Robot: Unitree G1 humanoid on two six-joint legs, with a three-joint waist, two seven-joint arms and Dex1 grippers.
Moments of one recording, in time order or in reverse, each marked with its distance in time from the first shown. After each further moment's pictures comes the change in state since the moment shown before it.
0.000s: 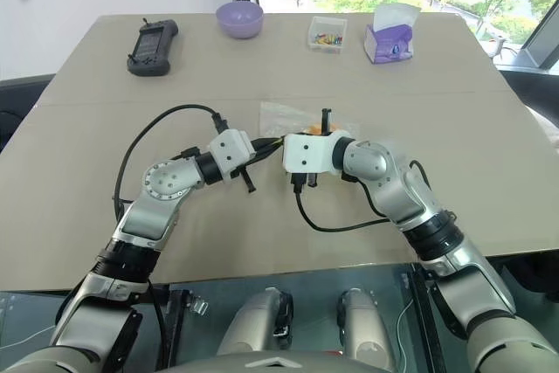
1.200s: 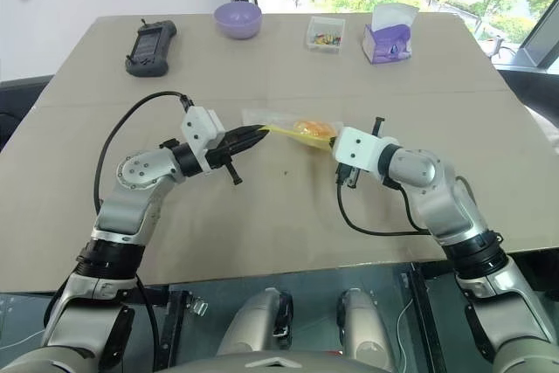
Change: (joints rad) left arm -0.003 0.032 0.114 -0.063 -0.237 0.191 -0.081; right arm 0.168 -0.181 -0.168 -0.079 0.122 0.156 -0.010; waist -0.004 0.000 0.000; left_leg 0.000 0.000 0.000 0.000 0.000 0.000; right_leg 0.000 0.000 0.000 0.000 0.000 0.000
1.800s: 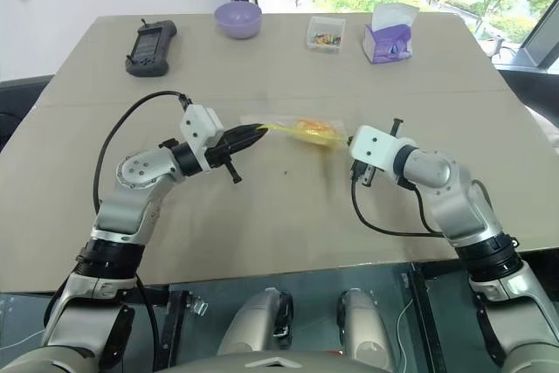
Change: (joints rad) left arm -0.002 0.000 0.001 0.000 -0.002 0.014 0.013; right arm 0.026 -0.041 -0.027 0.018 0.007 0.007 -0.021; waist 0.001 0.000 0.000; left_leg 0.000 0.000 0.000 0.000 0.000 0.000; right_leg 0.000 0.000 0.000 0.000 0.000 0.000
